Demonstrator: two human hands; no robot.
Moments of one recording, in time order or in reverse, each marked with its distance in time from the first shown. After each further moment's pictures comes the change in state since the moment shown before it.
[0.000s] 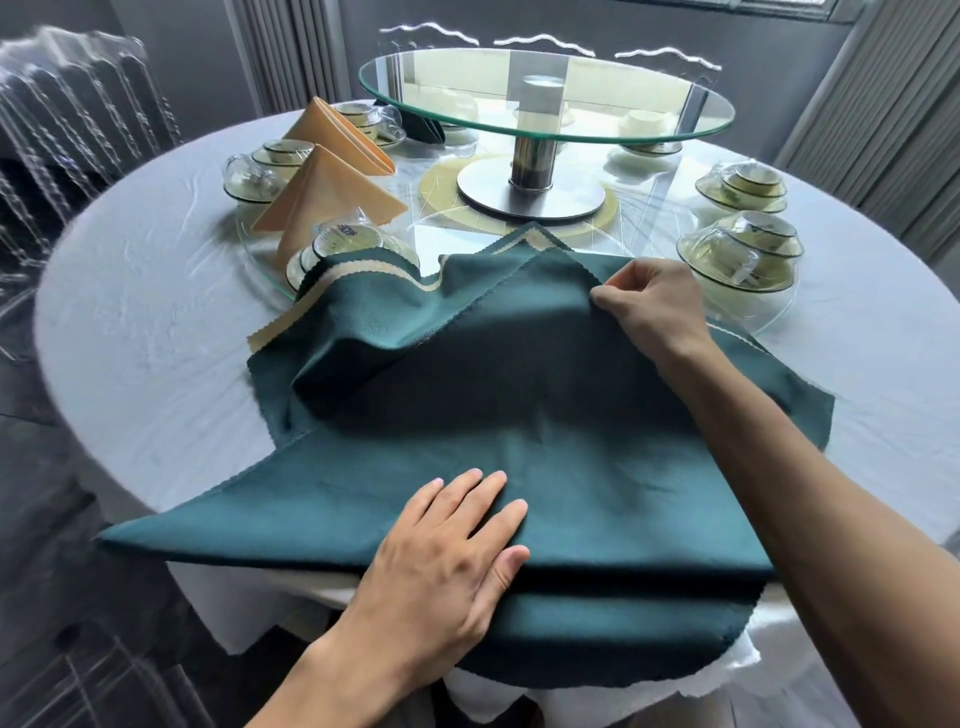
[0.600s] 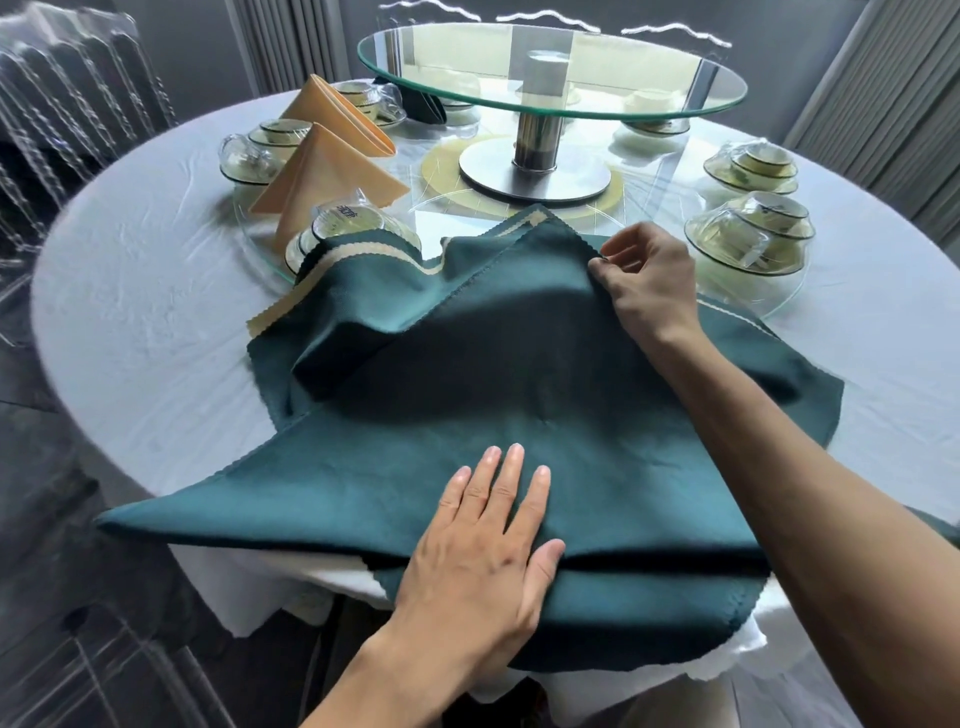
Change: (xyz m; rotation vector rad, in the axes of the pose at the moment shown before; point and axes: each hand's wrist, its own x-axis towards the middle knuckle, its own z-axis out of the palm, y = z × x) left_hand 0.008 0.030 0.017 0.063 -0.053 -0.095; right_hand 0.004 0.003 0.015 0.079 0.074 -0.116
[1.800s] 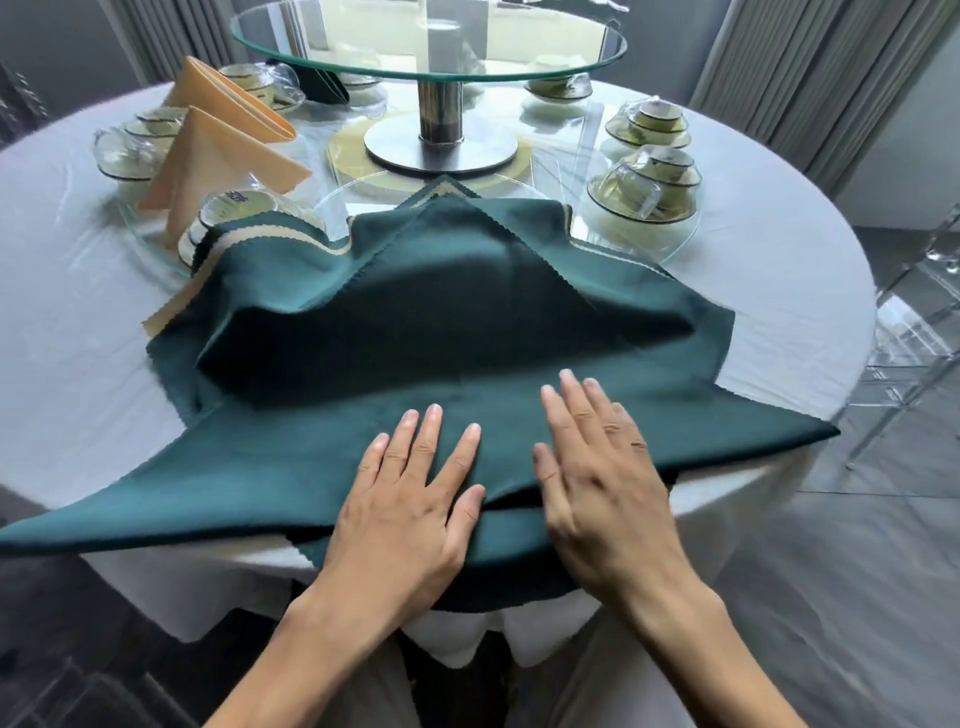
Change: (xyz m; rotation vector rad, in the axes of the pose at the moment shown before) left_hand 0.007 -0.002 0.004 0.052 -0.044 -0.025; right_hand -0.221 0.019 -0.057 -0.702 -0.183 -0.176
